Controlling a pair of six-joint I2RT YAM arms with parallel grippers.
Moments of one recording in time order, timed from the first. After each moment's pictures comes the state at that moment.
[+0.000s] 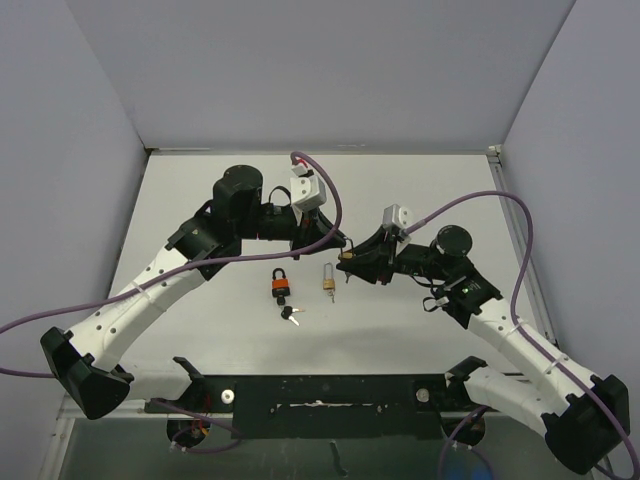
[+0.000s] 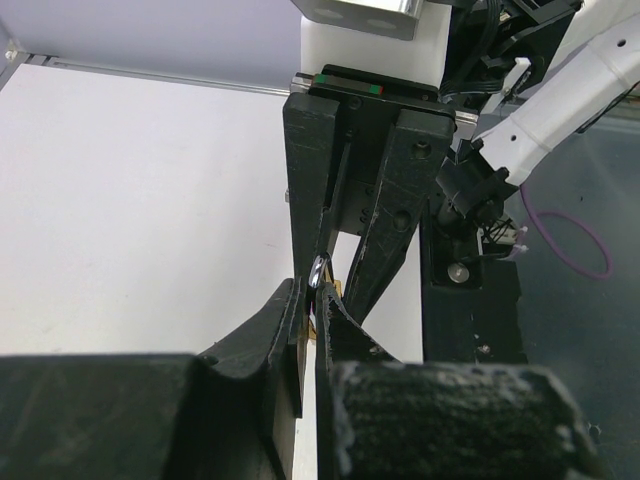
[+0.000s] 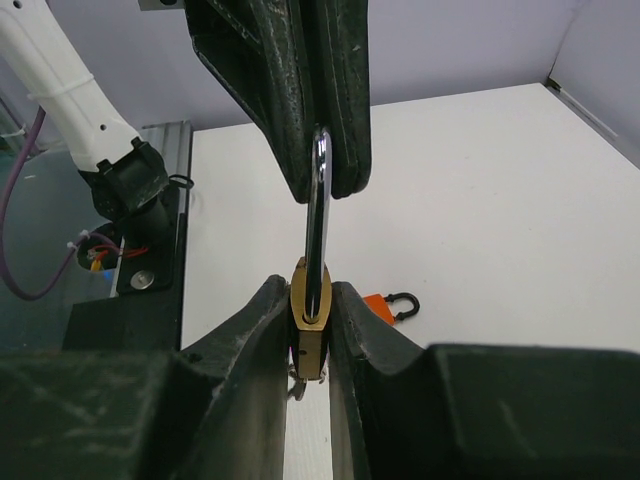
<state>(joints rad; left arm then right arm) -0.74 1.28 1.35 -0.31 0.75 0.04 0.55 0.94 0.71 0.28 -0.84 0.08</state>
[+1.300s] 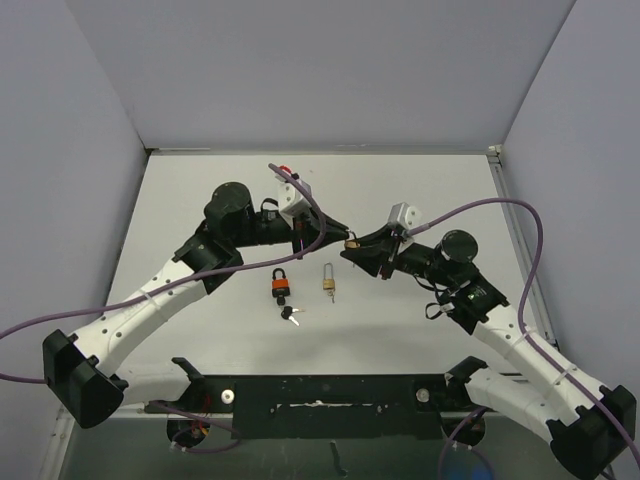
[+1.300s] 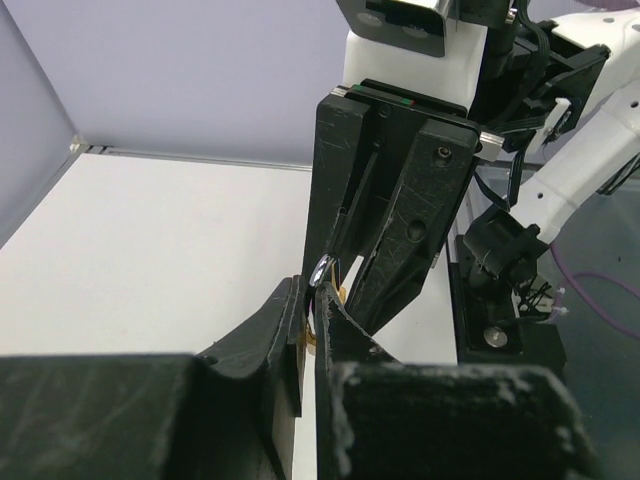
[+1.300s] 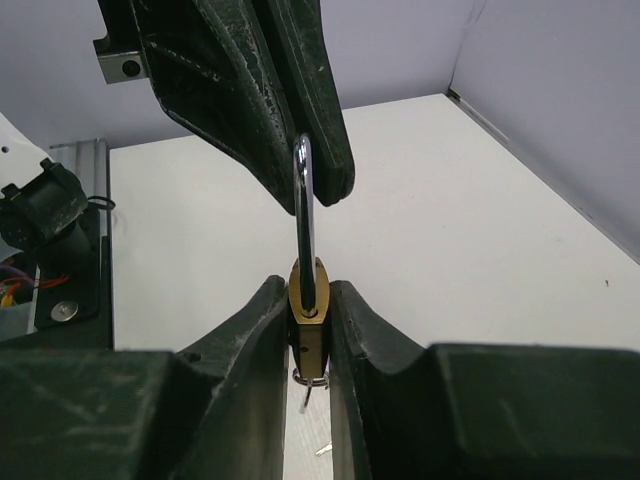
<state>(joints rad) -0.73 1.23 1.13 0.09 0.74 -0.06 0.57 0.88 0.72 0.24 -0.63 0.01</state>
